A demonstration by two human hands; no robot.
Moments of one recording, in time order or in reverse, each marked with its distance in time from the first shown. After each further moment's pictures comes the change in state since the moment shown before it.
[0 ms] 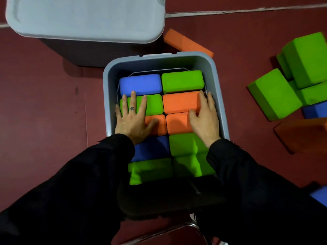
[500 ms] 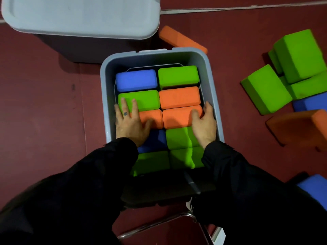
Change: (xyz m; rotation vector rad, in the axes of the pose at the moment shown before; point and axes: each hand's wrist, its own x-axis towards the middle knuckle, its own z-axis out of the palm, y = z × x) left_hand -0.036 0.020 0.005 -0.192 0.037 -0.174; right_hand -0.038 0.009 -0.004 0.284 0.053 0.297
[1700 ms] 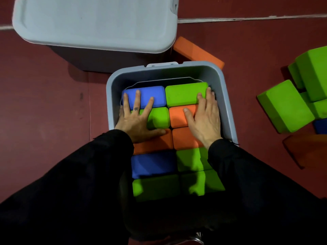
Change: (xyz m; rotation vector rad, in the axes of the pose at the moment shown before) left_hand 0.084 -0.019 -0.036 0.250 -0.108 0.206; right_hand 0.071 -0.039 0.046 -0.598 0.062 -0.573
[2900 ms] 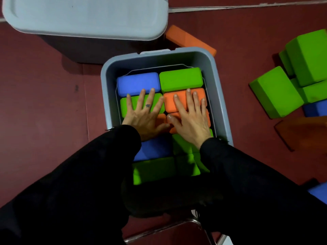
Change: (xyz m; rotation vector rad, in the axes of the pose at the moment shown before) left_hand -0.027 0.037 0.018 0.222 0.136 0.216; right_hand -0.051 -0.008 0.003 -0.204 -0.097 -0.203
